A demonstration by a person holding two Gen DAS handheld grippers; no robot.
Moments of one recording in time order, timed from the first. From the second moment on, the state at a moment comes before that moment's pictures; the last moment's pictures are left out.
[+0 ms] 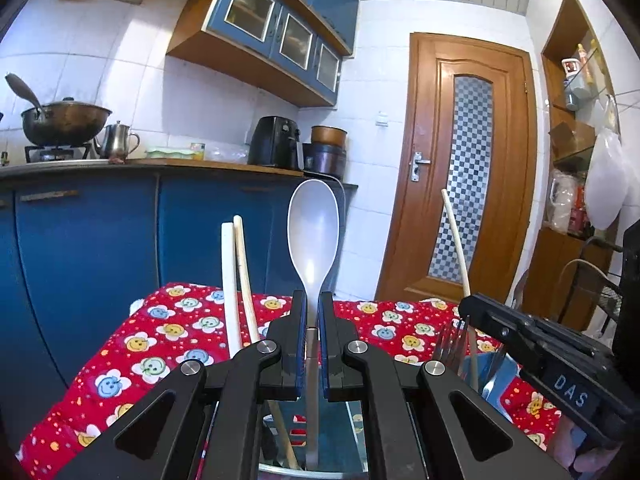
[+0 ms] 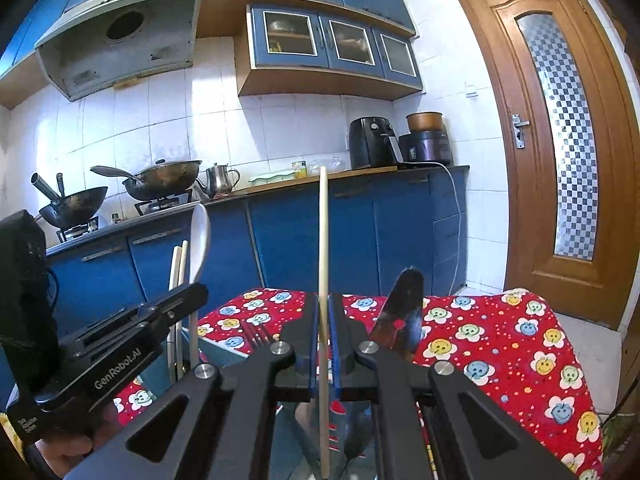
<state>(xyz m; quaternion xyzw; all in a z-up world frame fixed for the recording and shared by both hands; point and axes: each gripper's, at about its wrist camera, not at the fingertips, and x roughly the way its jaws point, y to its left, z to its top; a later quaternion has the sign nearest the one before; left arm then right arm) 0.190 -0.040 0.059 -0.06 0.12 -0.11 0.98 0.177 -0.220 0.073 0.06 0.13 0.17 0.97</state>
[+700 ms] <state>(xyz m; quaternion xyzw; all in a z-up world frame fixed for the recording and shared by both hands) 0.172 -0.038 0.077 -0.03 0.15 -0.13 0.98 0.152 -0.231 0.070 0.08 0.17 0.17 0.97</state>
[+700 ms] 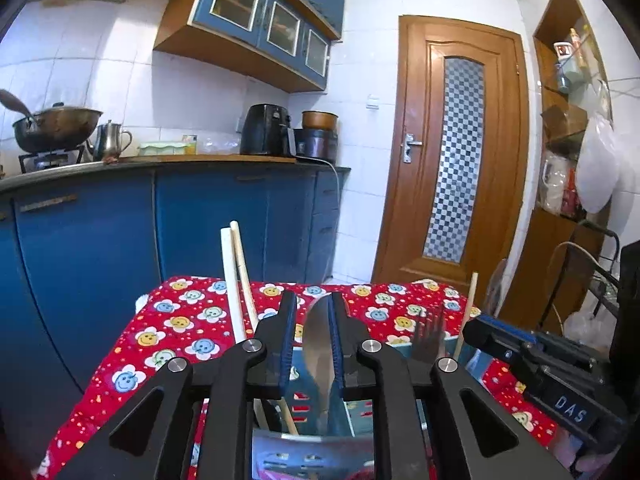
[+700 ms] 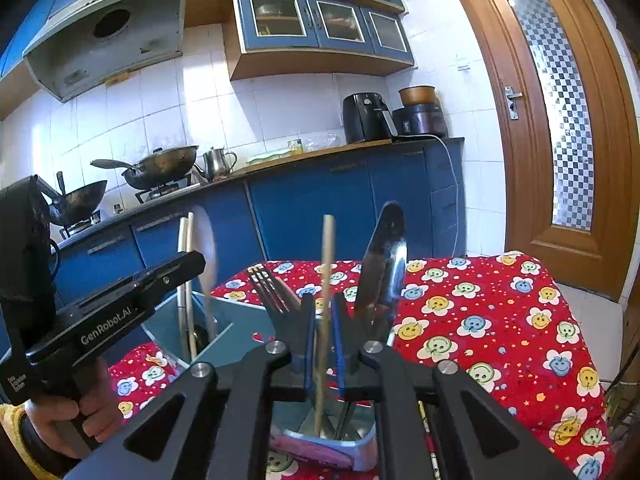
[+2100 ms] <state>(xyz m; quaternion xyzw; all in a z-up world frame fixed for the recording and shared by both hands) 0.071 0.001 0.037 0.02 0.35 -0.13 0.93 0.036 -0.235 0.049 0.13 0.33 0.12 0.93</state>
